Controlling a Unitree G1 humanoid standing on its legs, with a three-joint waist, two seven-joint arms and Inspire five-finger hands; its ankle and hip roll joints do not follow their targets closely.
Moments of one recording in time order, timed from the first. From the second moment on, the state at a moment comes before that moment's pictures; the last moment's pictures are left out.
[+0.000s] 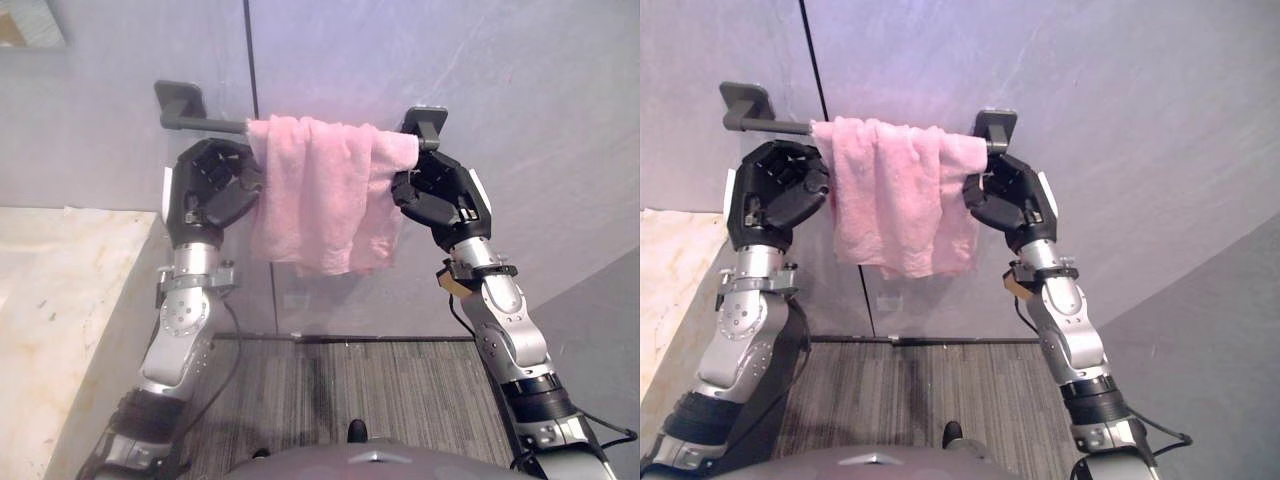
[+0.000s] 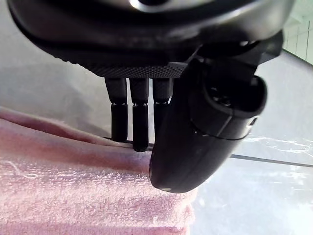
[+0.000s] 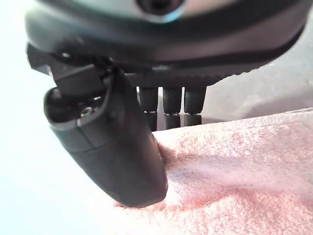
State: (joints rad) left arm -0.09 0.41 -0.16 -0.19 -0.39 -0.26 0.35; right arm -0.17 -0.38 0.11 -0.07 0.51 -0.12 -0.01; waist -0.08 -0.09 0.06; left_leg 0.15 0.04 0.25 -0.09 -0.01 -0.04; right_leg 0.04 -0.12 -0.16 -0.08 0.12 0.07
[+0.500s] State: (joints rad) left arm -0.09 0.41 -0.16 -0.19 -0.39 -0.26 0.34; right arm -0.17 -0.38 0.11 -0.06 0.48 -0.12 -0.01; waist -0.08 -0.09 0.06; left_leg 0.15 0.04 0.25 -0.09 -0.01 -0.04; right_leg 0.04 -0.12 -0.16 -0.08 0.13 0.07
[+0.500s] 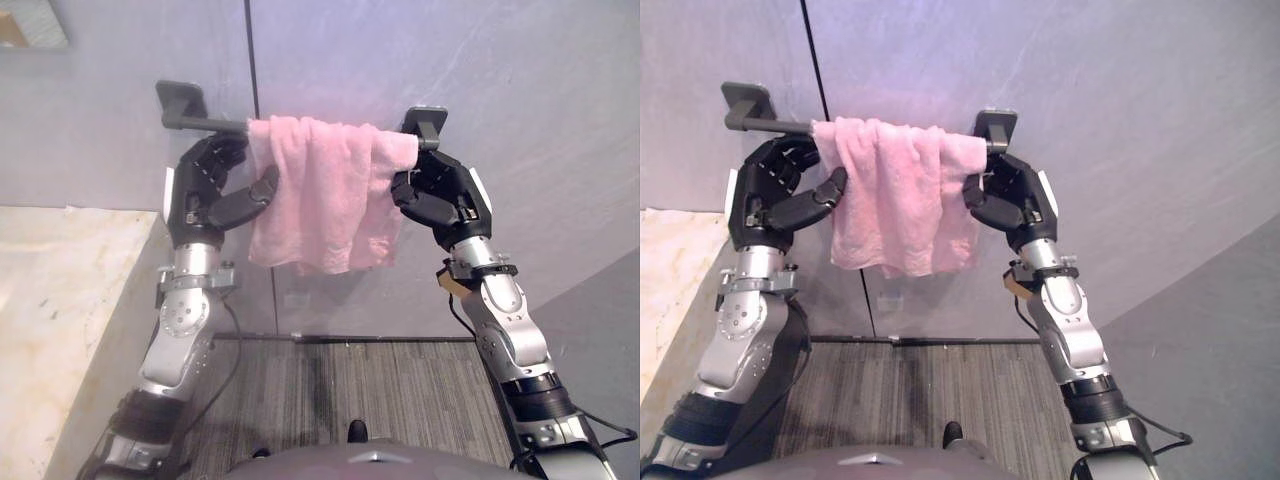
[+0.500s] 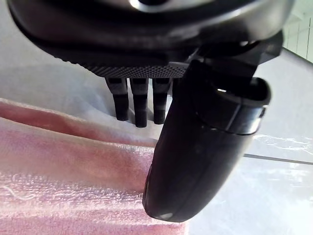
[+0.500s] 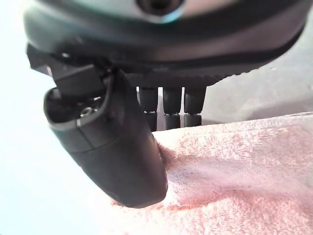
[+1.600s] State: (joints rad) left arm -0.08 0.41 -0.08 -0.15 -0.38 -0.26 0.34; right arm -0.17 -0.34 0.11 -0.04 0.48 -0.12 -0.01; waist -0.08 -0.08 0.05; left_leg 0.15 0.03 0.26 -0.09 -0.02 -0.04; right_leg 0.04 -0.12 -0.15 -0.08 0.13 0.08
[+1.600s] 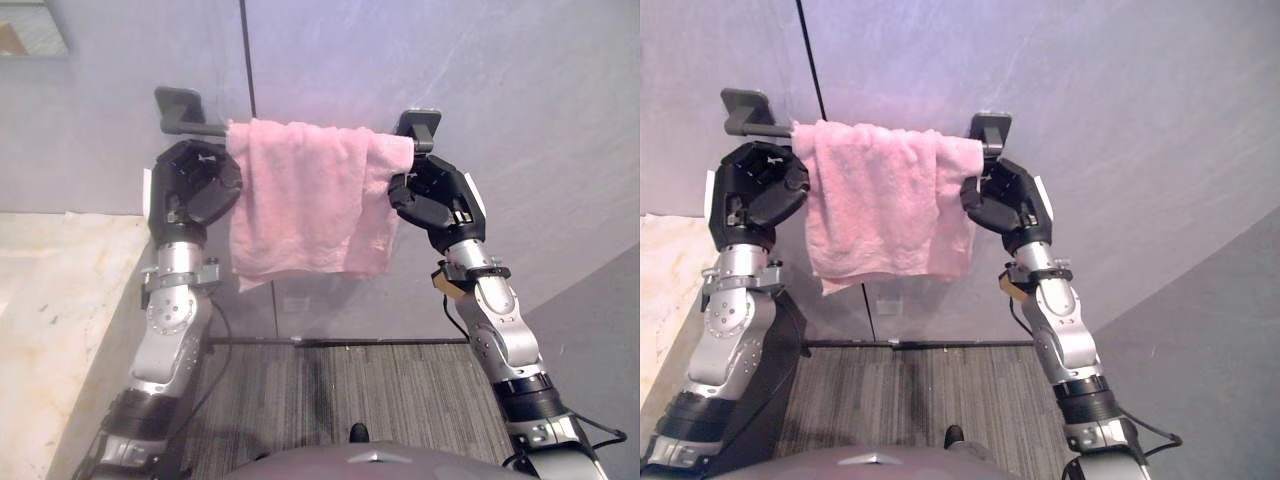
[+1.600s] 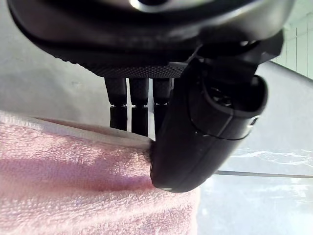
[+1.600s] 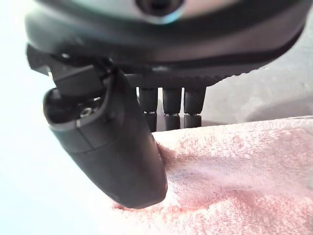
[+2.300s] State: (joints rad) left arm -0.05 0.41 0.02 -0.11 -0.35 -0.27 0.37; right arm -0.14 -0.31 0.07 -0.02 0.47 -0.14 -0.02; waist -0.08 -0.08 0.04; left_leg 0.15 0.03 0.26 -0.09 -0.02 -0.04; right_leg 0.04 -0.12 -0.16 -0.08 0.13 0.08
